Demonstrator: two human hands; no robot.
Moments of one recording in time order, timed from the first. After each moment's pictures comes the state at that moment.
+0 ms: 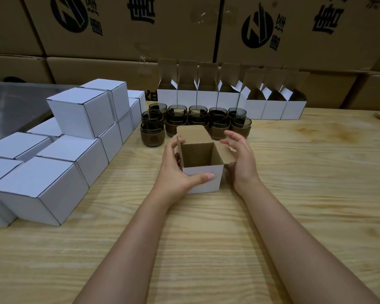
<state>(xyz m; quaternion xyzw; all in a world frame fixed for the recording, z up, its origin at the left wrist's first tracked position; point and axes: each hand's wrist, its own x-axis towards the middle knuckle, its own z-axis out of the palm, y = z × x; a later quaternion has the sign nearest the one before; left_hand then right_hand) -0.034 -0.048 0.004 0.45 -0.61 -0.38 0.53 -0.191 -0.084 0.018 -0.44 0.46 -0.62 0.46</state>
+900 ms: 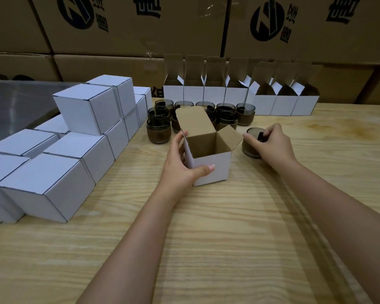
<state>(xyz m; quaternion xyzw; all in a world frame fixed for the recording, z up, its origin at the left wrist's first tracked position) -0.033 -0.055 0.002 0.45 -0.55 -0.44 0.54 -0.263 -0.134 0.018 -0.57 0.70 -0.40 0.14</state>
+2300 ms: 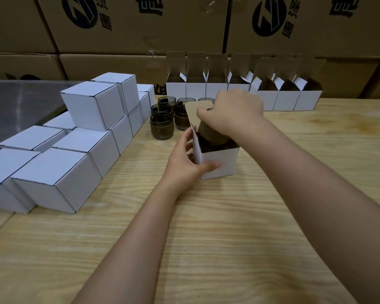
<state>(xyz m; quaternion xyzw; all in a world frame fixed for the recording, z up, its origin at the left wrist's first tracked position) -0.032 -0.058 0.000 0.47 -0.60 -0.40 0.51 -0.146 -0.089 0.121 -0.72 0.67 -0.13 -0.13</state>
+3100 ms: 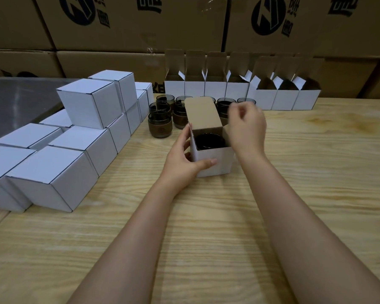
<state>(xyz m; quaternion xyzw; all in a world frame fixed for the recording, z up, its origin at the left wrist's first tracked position) -0.033 -0.057 0.001 0.45 -0.59 -0.41 0.53 -0.168 -0.084 0.064 -0.55 0.60 -0.56 0.13</state>
